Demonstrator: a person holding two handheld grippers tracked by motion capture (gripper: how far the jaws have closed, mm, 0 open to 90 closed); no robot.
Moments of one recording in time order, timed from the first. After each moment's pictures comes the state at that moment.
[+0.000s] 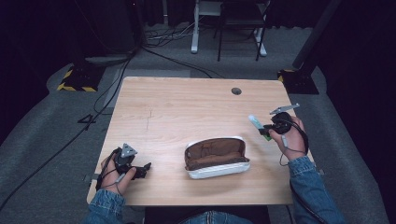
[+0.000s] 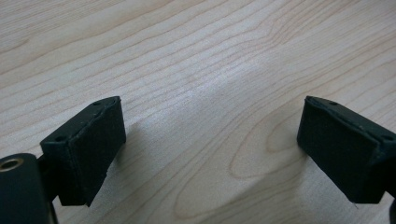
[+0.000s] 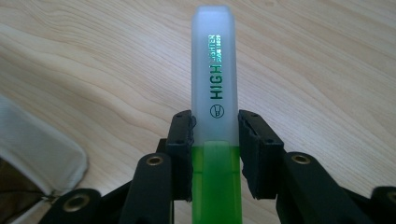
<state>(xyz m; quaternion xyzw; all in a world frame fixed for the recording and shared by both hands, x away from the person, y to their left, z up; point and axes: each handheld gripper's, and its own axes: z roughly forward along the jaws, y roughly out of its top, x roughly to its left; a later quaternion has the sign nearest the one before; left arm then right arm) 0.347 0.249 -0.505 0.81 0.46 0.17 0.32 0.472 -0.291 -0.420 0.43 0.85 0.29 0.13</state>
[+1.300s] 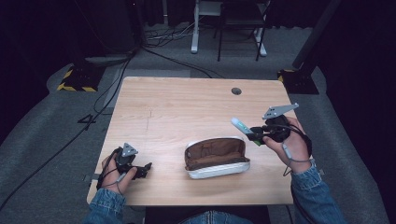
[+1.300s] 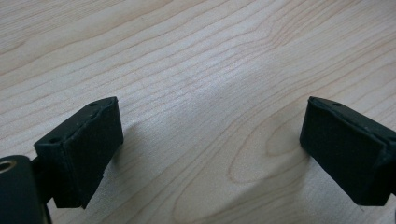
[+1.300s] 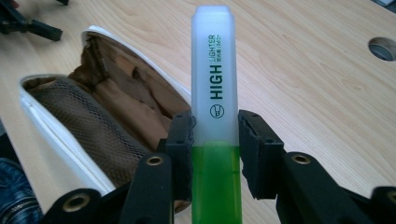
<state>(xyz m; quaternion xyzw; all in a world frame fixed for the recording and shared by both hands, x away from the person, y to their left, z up) 0.349 0.247 -0.505 0.81 0.46 0.17 0.32 0.405 -0.235 -0.345 0.30 0.88 0.35 0.11</state>
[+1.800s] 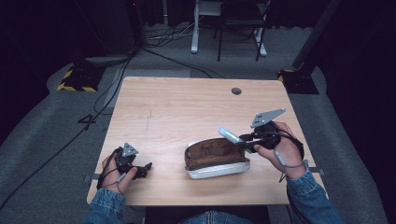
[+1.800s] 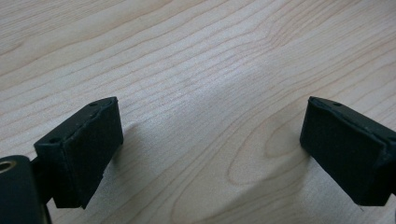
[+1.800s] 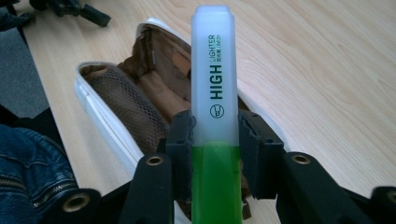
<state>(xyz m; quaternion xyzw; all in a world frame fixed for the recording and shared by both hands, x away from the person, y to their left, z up) 0.349 0.246 -0.505 0.81 0.46 0.17 0.32 0.388 -0.204 -0.345 0.24 0.91 0.34 0.08</state>
